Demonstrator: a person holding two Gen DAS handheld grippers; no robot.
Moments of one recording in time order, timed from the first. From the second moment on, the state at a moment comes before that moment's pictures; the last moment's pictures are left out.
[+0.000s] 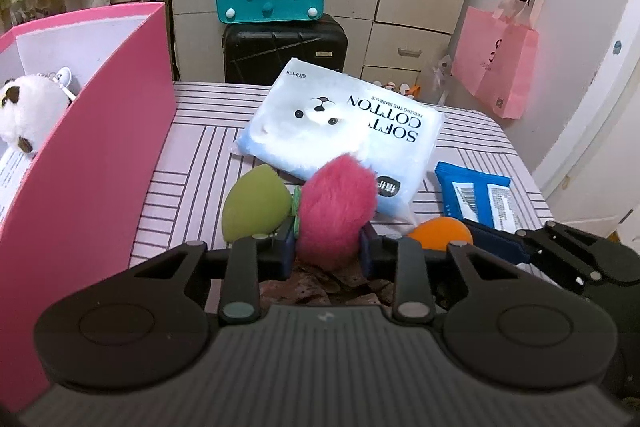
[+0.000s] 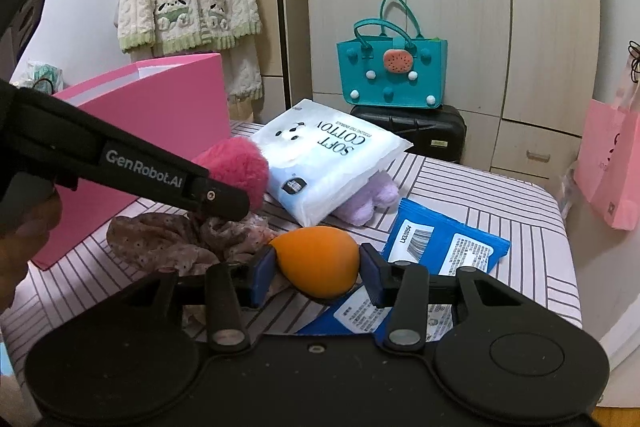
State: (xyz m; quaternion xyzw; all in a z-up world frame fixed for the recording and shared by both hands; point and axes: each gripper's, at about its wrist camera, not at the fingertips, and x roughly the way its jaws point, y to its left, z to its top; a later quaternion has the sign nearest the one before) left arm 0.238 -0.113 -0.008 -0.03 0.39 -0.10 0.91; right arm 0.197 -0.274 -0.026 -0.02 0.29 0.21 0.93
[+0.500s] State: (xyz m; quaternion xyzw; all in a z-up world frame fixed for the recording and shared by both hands) left arm 0.222 -0.097 0.000 -0.06 0.40 -0.11 0.91; right arm 0.183 -0.278 -0.020 0.00 0.29 0.20 0.94
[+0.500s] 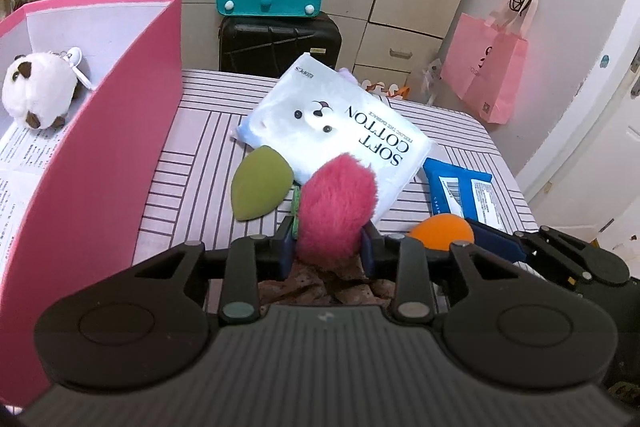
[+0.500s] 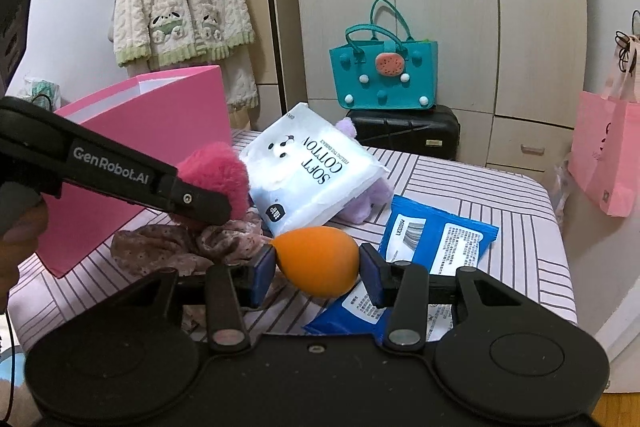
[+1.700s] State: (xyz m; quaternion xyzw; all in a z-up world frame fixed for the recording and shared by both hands) left arm 0.166 -0.022 0.089 -0.06 0.41 -0.22 0.88; right arm 0.158 -0.278 0.019 0.03 0.35 0.24 0.91
